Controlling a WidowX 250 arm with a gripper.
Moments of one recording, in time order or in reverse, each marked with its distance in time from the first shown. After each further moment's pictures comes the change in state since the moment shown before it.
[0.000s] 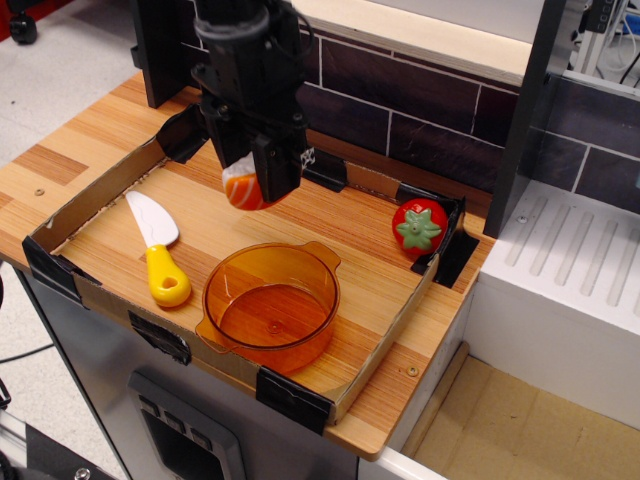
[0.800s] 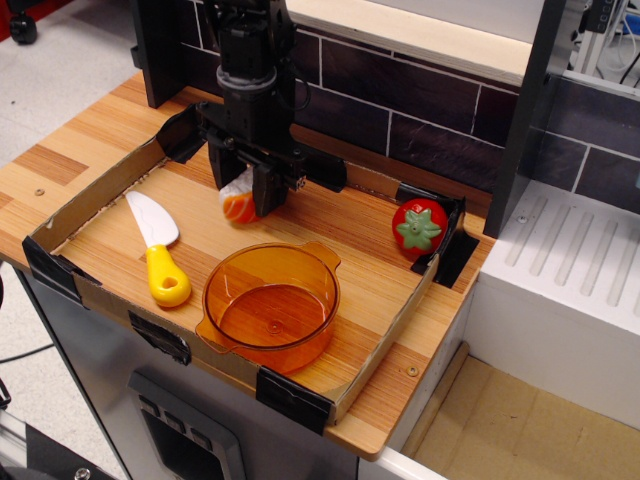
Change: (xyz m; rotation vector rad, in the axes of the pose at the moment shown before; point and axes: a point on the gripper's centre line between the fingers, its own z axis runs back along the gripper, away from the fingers) arm 0.023 0.043 -0.052 0.105 0.045 0.102
